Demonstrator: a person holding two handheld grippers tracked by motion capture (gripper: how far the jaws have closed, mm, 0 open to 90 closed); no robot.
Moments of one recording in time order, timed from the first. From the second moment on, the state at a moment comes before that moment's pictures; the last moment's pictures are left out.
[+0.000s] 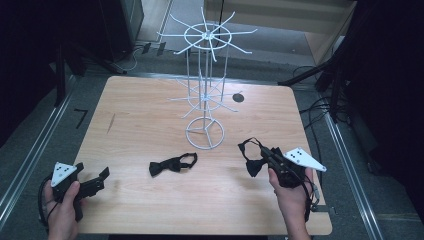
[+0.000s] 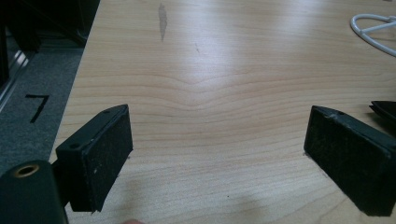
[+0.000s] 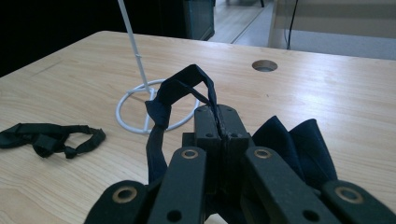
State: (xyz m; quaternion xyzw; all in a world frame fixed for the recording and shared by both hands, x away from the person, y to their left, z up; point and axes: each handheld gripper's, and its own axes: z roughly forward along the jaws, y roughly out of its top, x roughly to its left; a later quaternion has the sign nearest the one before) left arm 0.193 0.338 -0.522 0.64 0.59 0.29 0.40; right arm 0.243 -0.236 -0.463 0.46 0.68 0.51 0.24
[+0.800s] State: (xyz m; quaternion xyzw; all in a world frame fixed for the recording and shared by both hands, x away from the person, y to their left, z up) left arm 0.193 0.337 -0.523 0.64 0.59 0.29 0.40; right arm 0.251 -0.220 -0.432 0.43 0.68 0.53 0.25
